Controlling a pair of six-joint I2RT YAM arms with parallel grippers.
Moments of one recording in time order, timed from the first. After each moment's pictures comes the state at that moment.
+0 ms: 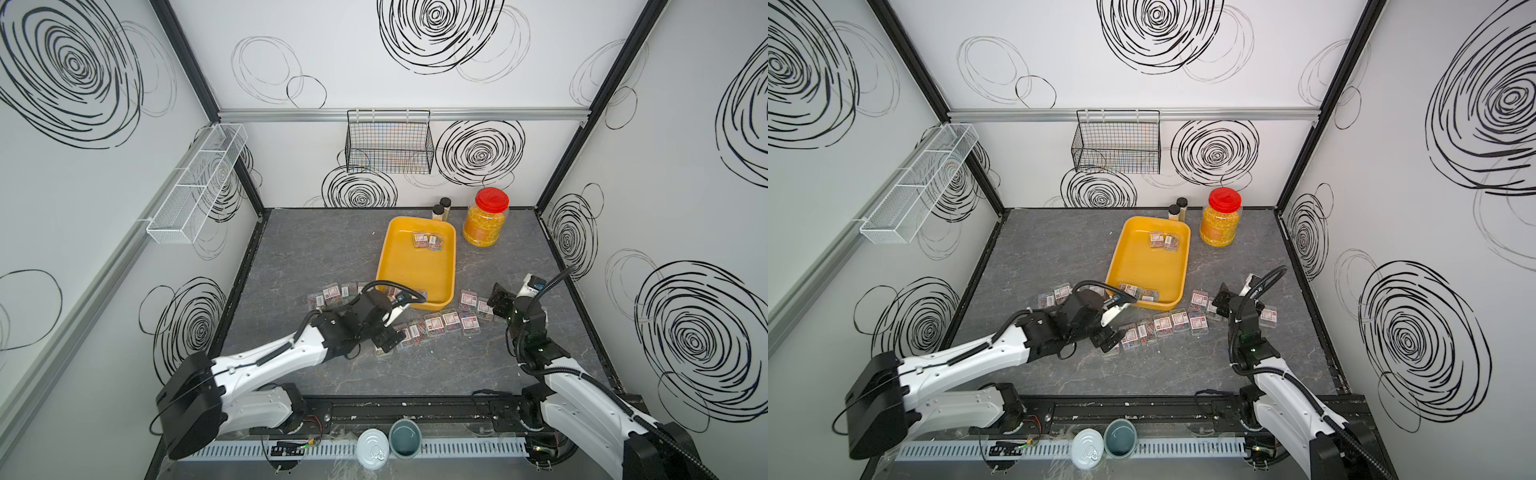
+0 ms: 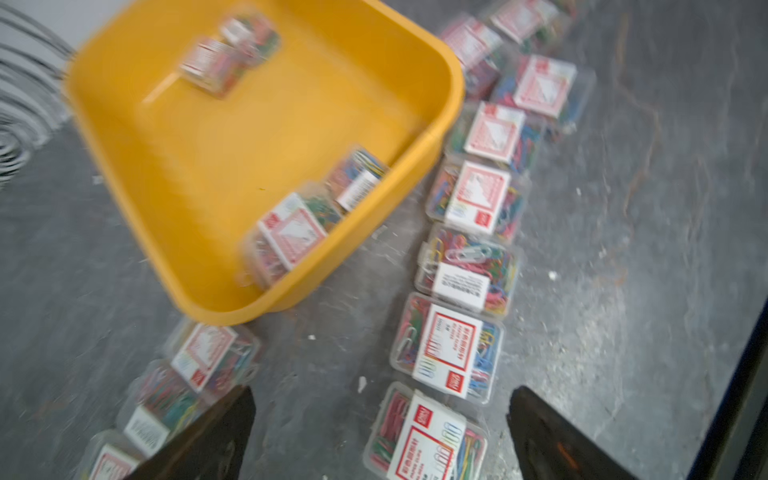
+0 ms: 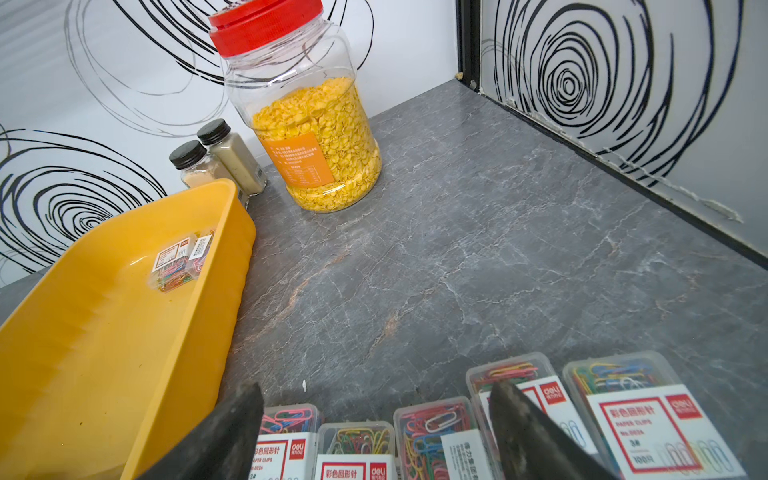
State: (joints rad) left arm -0.85 1.09 0.71 -0.29 -0.15 0.06; right arm 0.32 0.85 0.21 0.24 0.44 0.45
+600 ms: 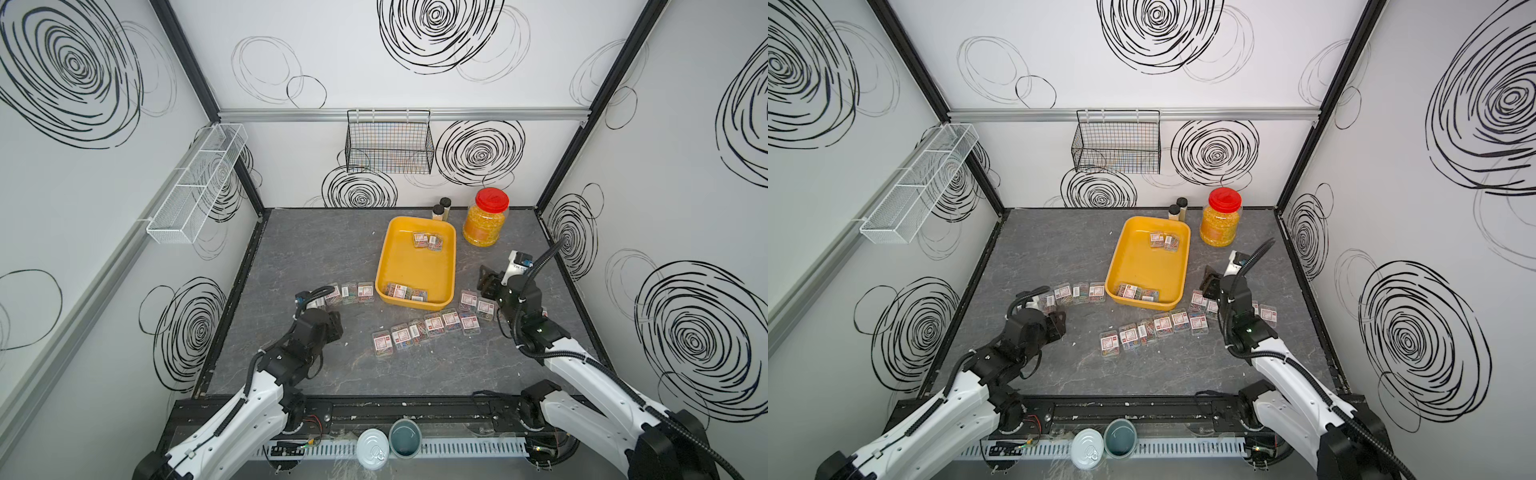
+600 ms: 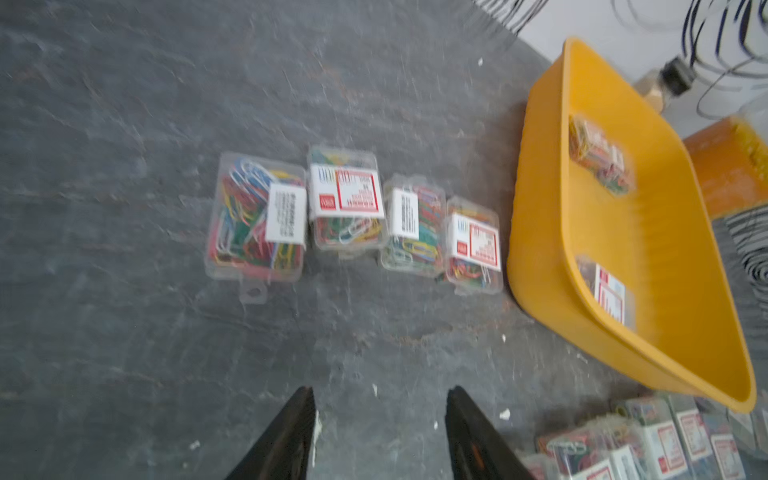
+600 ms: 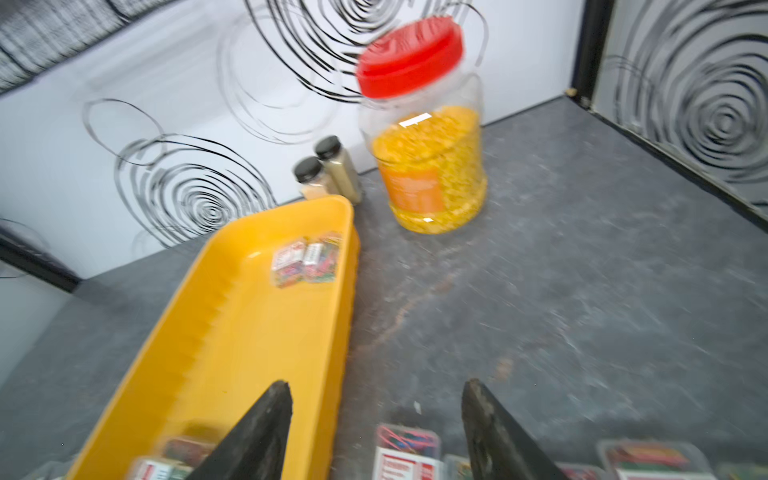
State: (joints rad) left arm -0.55 0.69 0.30 -0.34 -0.29 -0.81; right arm 0.46 0.97 0.53 0.11 0.32 0.45
